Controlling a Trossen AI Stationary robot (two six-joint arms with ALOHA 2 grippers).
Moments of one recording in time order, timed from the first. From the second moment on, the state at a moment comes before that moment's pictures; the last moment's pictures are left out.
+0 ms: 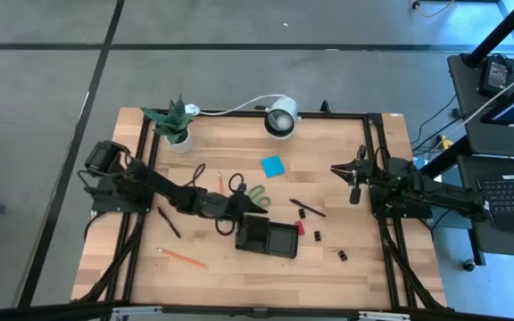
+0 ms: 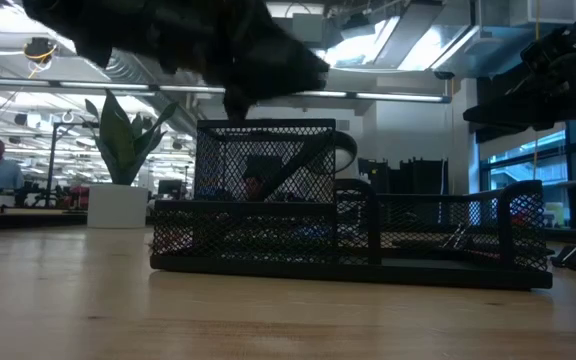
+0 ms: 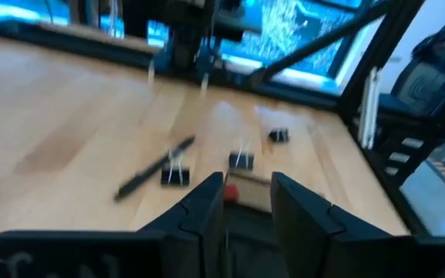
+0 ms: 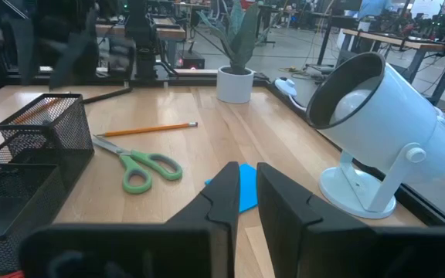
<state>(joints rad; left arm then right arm) -0.27 1.67 0.75 0.69 -0.27 -0.29 -0.21 0.00 0.07 -0.17 0.05 -0.08</state>
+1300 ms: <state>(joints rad) -0.76 1.32 0.97 -1.14 0.09 -0.92 -0.21 0.00 0.07 -0.17 0.06 -0.09</state>
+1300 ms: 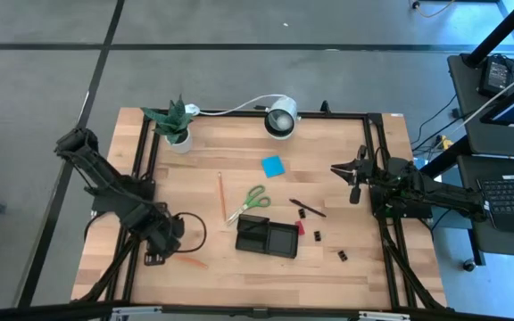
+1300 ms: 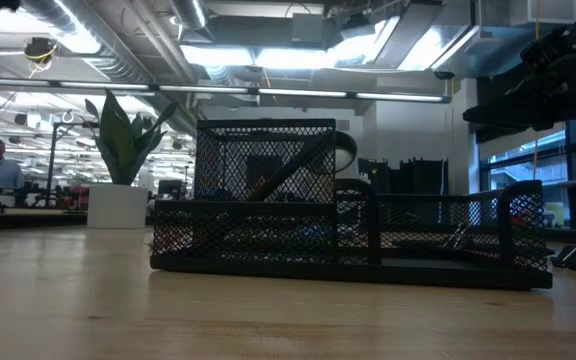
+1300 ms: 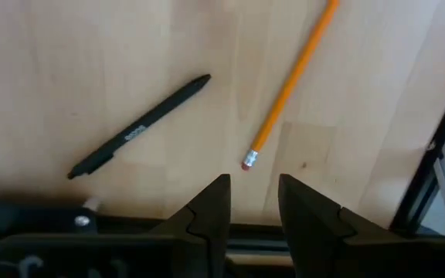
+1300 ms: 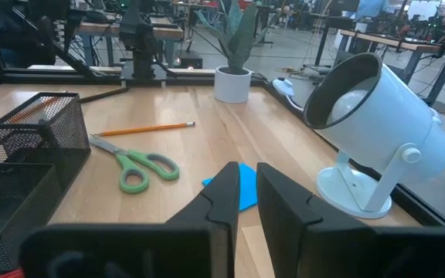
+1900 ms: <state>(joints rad) -0.88 1.32 0.73 -0.86 0.15 -1.12 -0.21 0.00 0.07 -0.17 0.06 -0.09</state>
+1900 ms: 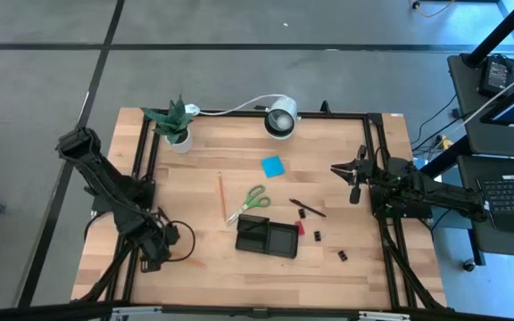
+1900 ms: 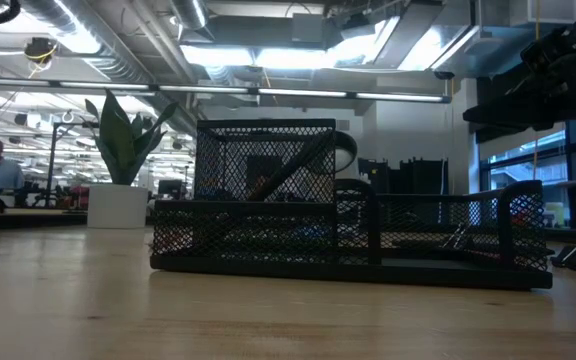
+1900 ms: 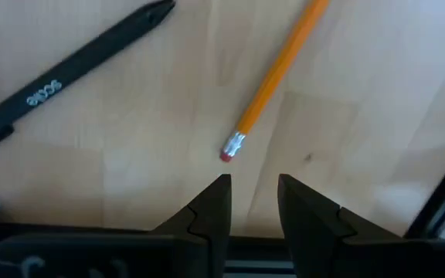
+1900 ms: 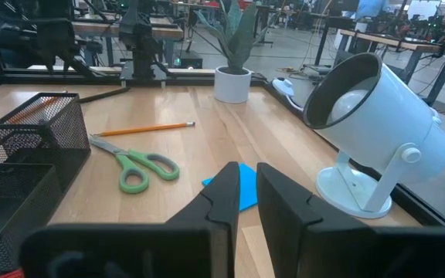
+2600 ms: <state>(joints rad) -0.88 1.54 0.71 -0.73 0.17 -1.02 -0.21 0.00 0.07 -0.17 0.06 -0.09</state>
